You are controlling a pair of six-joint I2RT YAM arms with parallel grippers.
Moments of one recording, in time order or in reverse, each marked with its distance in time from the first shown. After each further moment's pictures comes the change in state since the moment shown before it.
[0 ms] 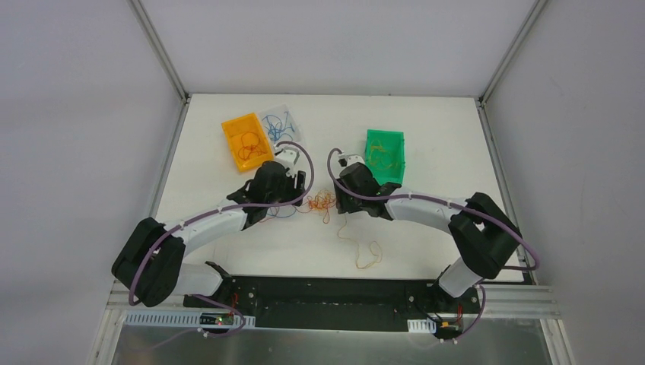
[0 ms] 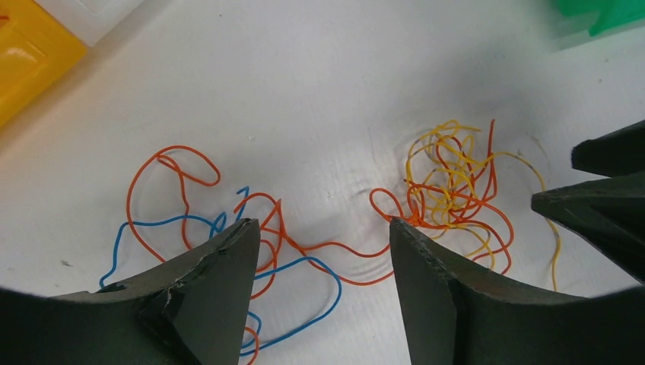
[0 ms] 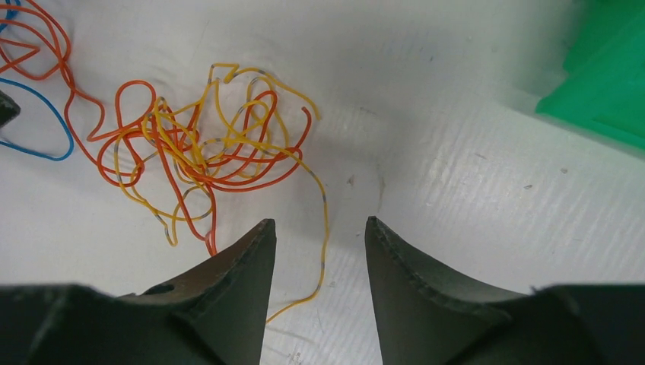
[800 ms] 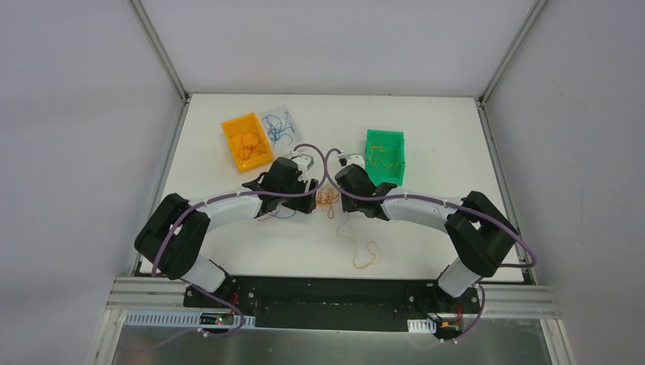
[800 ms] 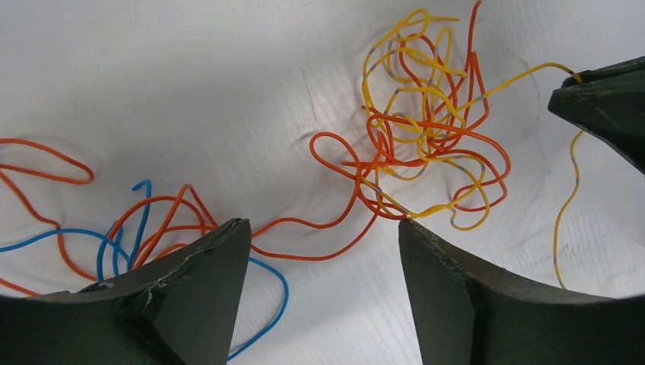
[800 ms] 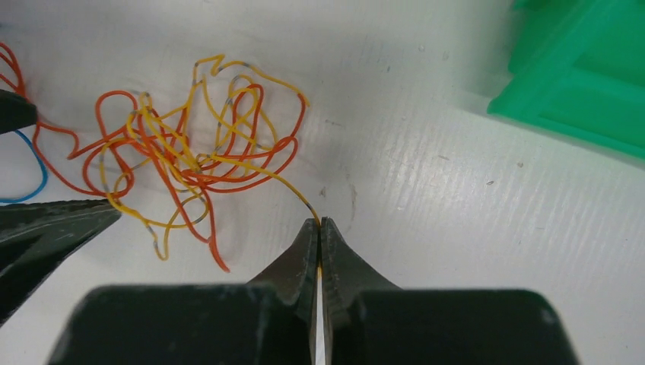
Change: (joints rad) left arm 0.009 0.171 0.079 -0.098 0.209 -0.025; right arm 0.037 0.045 0.030 -0.027 0.144 0.027
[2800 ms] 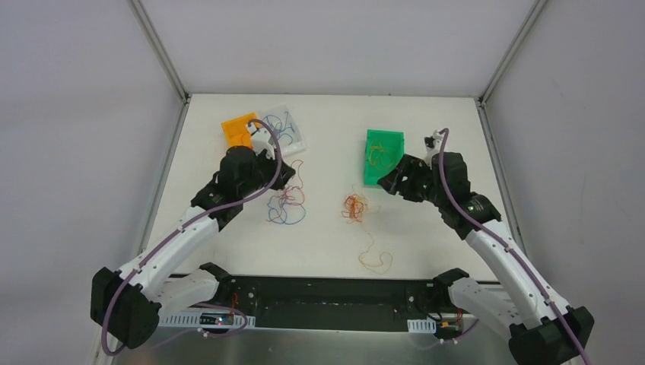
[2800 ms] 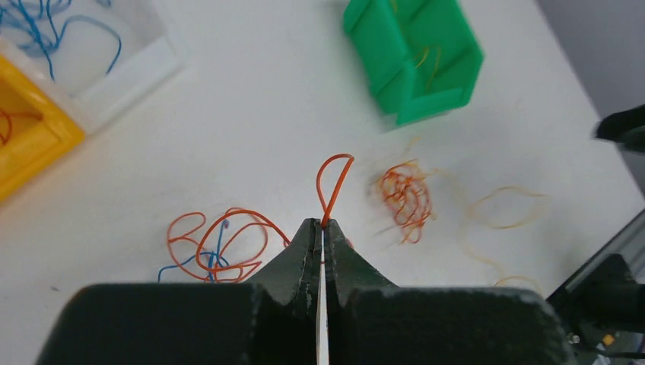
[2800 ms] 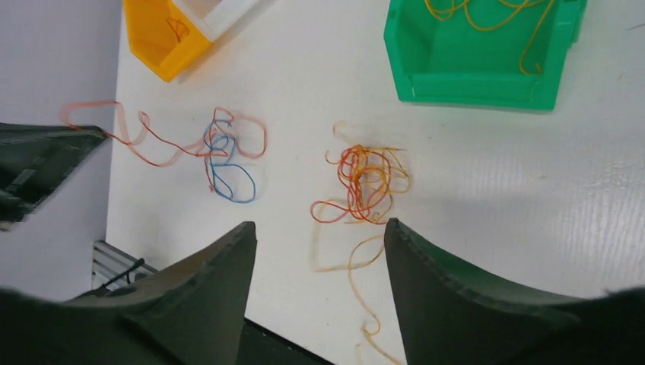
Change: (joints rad) left arm 0.104 -0.436 0.023 -0.093 0.040 -0.094; right arm -0.435 -0.762 -0.089 -0.273 -0.442 0.136
